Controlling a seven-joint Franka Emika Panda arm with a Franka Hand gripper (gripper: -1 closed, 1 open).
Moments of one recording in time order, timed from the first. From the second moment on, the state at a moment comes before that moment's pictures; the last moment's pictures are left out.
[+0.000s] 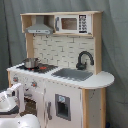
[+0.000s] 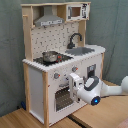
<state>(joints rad) -0.91 -1.28 1.75 -2.18 -0.93 2.73 1.54</state>
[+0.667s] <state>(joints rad) -0.74 -1.27 1.76 -2.22 -0.83 2.61 1.52</state>
